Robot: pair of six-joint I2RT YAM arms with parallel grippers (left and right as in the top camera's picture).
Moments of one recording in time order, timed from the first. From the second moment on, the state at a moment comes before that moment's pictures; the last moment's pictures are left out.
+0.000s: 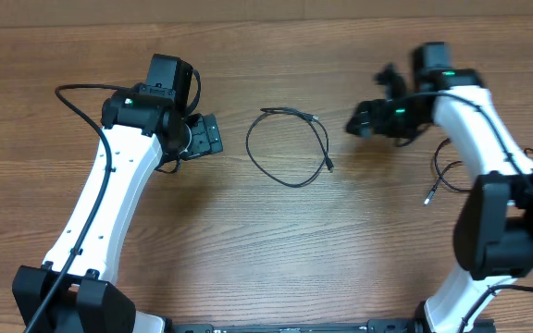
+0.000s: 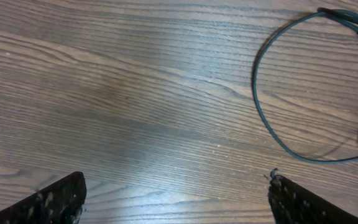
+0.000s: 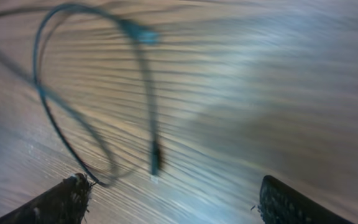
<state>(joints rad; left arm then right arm) -0.21 1.62 1.47 -1.14 -0.01 -0.47 0.07 1.93 1.52 -0.92 -0.41 -0.06</state>
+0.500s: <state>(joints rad) -0.21 1.62 1.47 -1.15 -0.03 -0.47 0.32 2.01 1.50 -0.72 -0.28 -0.09</state>
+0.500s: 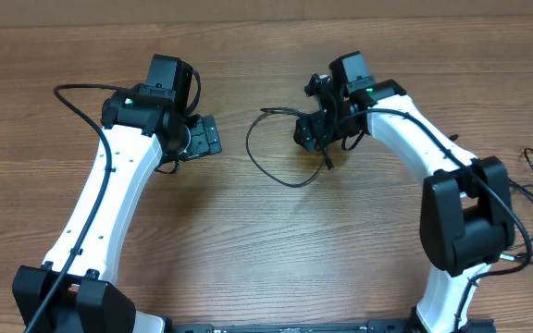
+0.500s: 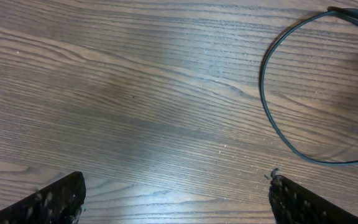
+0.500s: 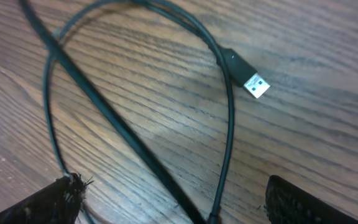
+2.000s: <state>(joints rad) -0.21 1.62 1.47 -1.15 -0.03 -0.47 -0.28 1.82 1.98 -1.12 0.06 0.14</state>
